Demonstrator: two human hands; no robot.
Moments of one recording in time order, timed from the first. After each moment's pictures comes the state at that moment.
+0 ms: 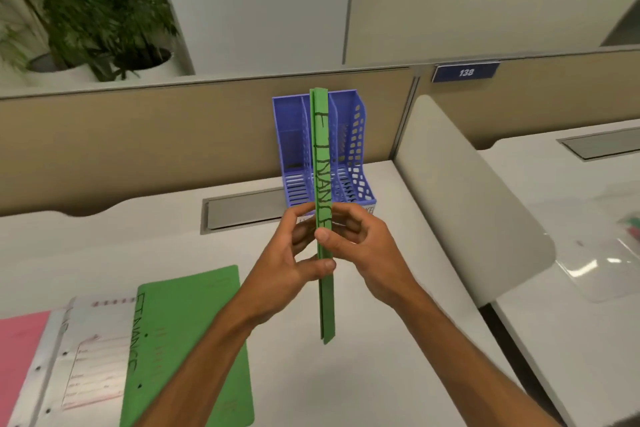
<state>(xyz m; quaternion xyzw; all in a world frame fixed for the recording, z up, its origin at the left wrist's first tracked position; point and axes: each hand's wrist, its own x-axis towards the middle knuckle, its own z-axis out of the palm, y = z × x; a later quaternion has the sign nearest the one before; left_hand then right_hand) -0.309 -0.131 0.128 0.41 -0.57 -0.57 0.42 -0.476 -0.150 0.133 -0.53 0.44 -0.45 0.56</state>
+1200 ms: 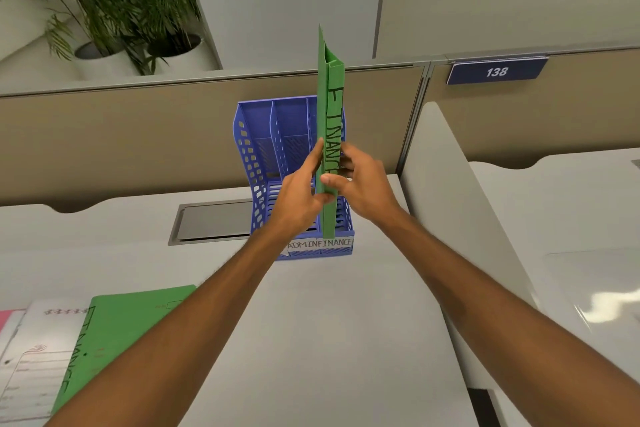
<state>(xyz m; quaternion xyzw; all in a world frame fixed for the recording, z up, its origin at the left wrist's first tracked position) -0.447 -0.382 0.074 0.59 -0.65 -0.29 0.38 -0.591 -0.400 0.108 -0.71 0.45 -0.38 0.39</state>
